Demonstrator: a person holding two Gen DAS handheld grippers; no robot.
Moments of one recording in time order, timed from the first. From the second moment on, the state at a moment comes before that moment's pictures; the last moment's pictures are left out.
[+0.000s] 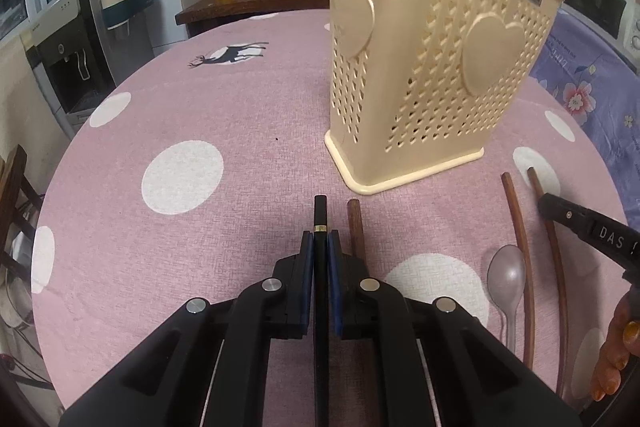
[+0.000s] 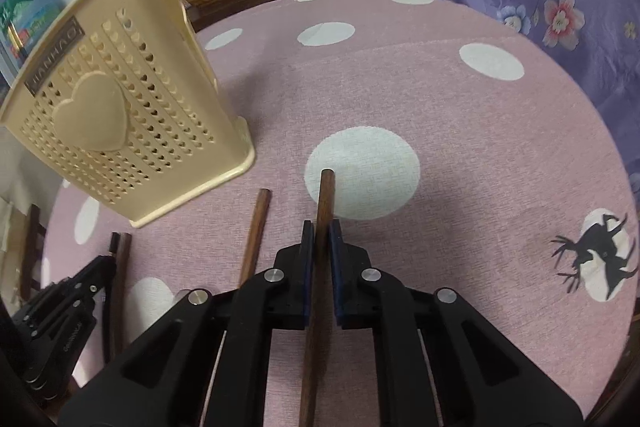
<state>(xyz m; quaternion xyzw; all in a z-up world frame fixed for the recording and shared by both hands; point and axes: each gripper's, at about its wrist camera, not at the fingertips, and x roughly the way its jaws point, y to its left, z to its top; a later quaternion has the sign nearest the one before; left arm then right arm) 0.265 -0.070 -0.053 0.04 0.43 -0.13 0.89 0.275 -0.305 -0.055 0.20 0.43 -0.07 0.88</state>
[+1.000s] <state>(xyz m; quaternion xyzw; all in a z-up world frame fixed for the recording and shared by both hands) 0.197 -0.005 0.085 -0.06 0.24 -0.17 0.95 0.169 -0.335 0.094 0.19 0.23 0.05 0.95</state>
